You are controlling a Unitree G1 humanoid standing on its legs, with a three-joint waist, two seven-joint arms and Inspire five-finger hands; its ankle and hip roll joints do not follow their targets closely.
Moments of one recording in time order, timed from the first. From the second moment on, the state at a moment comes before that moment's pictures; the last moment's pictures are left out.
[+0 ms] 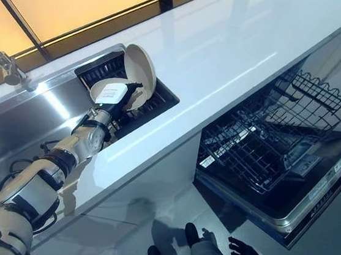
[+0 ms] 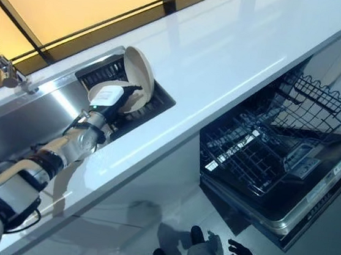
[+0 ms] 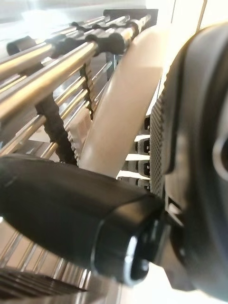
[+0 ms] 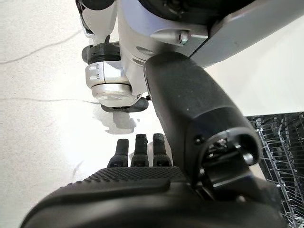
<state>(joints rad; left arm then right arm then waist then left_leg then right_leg) -0.73 0.63 -0.62 0.86 0.40 -0.20 0.40 0.19 -0.46 0.30 0.89 0.19 -0.13 0.07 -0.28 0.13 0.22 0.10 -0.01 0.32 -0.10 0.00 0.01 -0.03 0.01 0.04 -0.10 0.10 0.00</state>
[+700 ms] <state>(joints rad) -0.79 0.66 -0.64 0.86 0.54 -0.16 0.37 0.19 -0.48 0.27 0.86 0.19 -0.12 0.09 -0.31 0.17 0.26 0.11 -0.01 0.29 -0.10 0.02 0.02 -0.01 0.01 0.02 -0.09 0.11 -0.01</state>
